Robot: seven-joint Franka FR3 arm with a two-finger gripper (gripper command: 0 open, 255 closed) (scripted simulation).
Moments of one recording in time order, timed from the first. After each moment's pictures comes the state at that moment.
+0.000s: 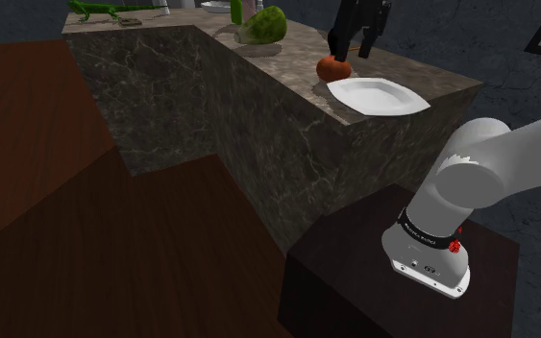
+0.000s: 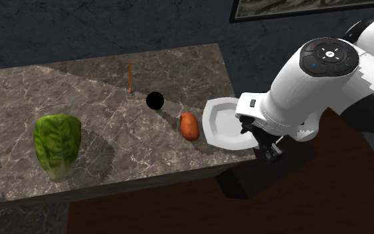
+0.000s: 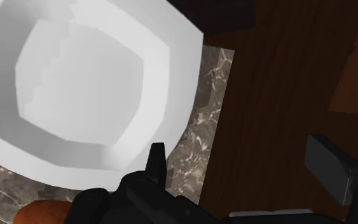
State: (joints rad) arm 0.02 -0.83 0.03 -2.29 0.11 1.48 0.14
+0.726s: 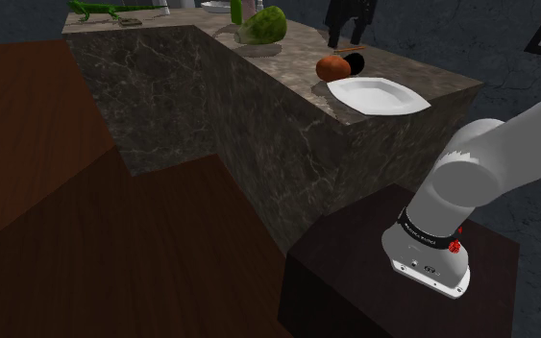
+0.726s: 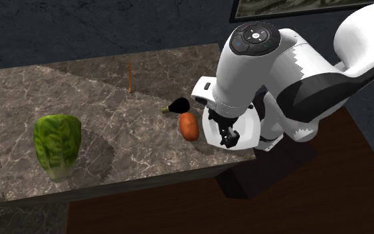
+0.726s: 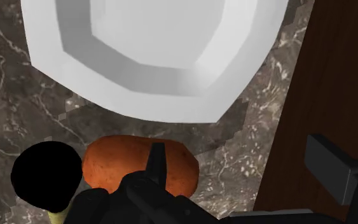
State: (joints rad) arm -0.04 -0.62 -0.09 -2.16 0.00 1.57 0.03
